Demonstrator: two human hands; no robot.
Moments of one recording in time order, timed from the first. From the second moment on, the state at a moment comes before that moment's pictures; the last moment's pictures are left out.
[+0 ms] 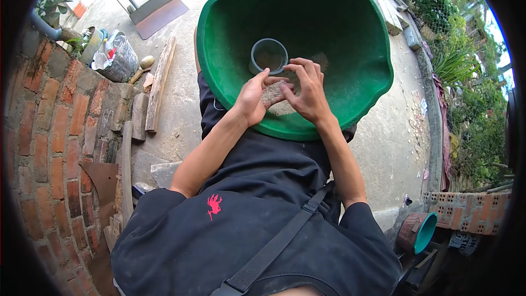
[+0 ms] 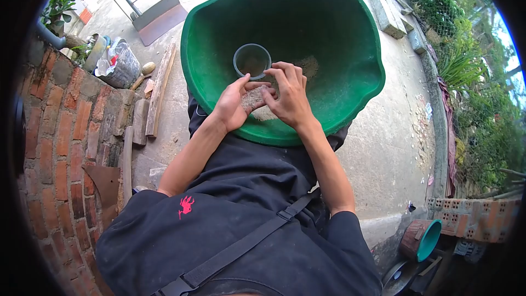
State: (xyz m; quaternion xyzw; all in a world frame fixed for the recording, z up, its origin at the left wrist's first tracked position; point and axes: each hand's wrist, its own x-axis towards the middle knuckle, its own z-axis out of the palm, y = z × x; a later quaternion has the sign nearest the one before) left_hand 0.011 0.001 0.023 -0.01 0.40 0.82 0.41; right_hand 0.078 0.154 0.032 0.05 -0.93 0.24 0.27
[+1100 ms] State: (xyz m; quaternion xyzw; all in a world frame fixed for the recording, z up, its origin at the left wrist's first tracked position) left_hand 0.005 0.001 0.009 0.01 0.38 0.81 0.44; right_hand 0.076 0.153 0.029 0.15 -0.93 0.26 0.19
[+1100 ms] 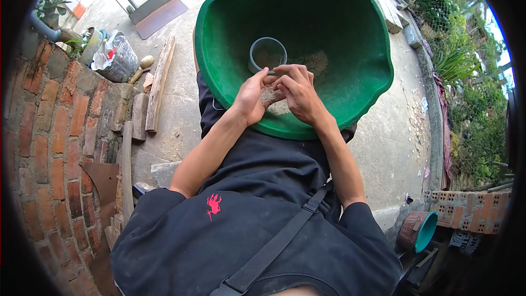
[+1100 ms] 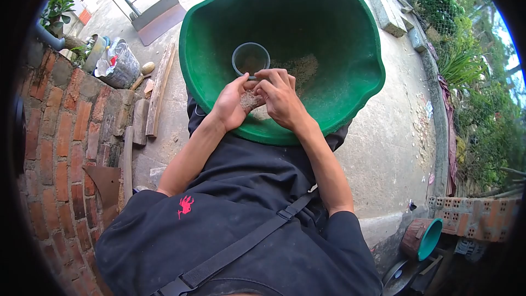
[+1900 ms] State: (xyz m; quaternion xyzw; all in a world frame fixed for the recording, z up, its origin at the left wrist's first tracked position) left_hand 0.007 0.001 0.009 0.03 0.38 0.80 0.46; right_hand 0.074 0.147 0.032 0.14 -0.93 0.24 0.25
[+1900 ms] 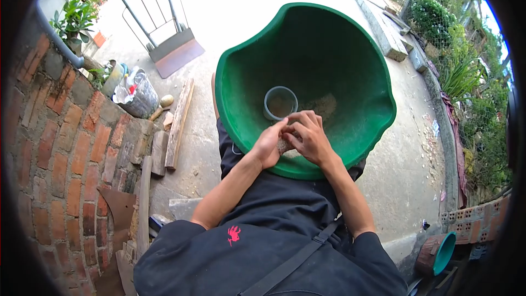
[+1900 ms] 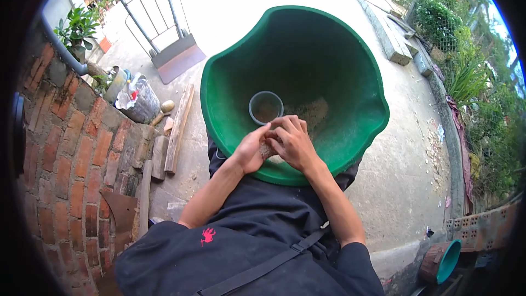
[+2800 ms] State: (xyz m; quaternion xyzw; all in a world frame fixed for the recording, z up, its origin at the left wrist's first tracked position) left_hand 0.005 -0.003 0.012 0.05 0.40 0.79 0.47; right_hand 0.076 0.148 0.031 0.15 -0.92 0.25 0.24
